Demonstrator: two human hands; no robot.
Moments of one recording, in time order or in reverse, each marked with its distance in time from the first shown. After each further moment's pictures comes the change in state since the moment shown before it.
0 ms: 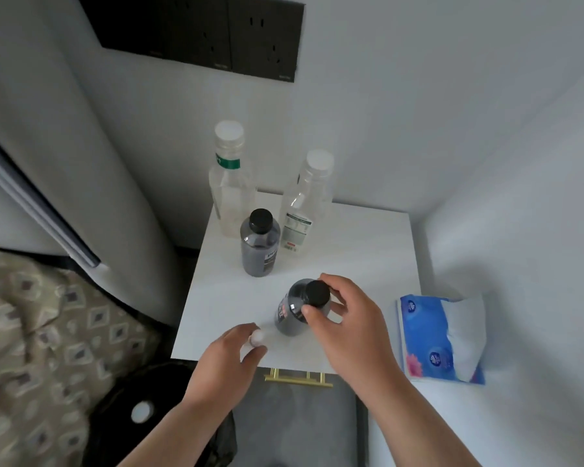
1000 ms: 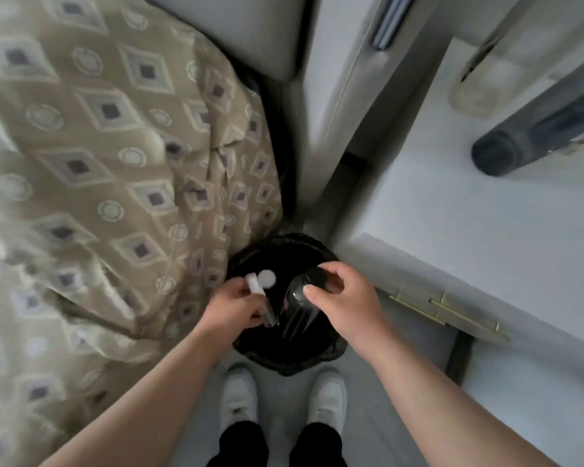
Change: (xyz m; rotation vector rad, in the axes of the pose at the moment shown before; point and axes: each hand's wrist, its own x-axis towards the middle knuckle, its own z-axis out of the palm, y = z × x) left_hand -0.053 -0.283 -0.035 -0.776 0.102 -0.667; right_hand -0.085 0.065 0.285 0.047 -0.547 0.185
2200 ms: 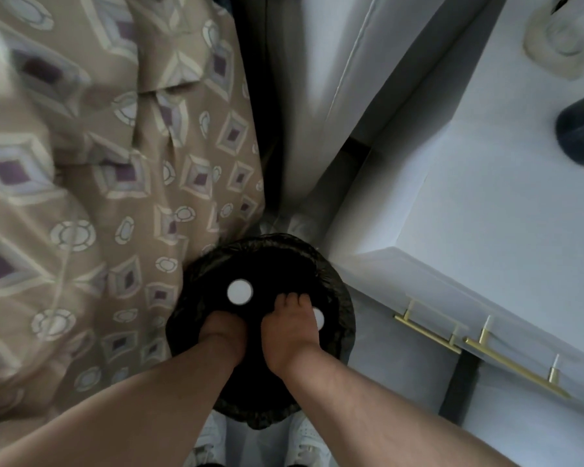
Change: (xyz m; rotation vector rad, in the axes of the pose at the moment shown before) left_hand 0.138 -0.079 0.052 1.898 -0.322 0.070; right_hand 0.091 0.098 0.092 -1.535 -0.436 -0.230
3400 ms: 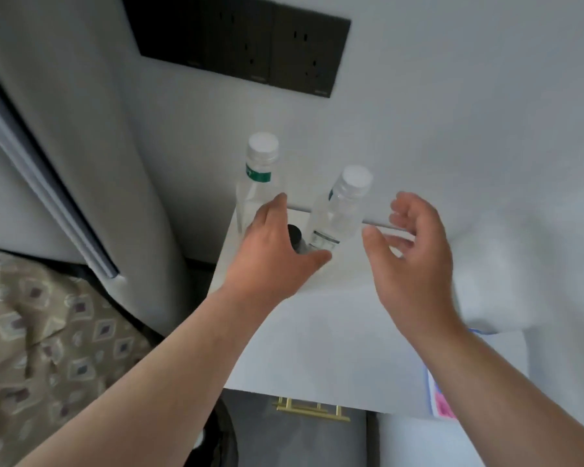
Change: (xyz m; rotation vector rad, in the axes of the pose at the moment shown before) left_hand -0.288 0.142 -0.396 -0.895 1.046 0.423; right_hand -0.322 0.323 -0.203 1.275 1.469 0.511
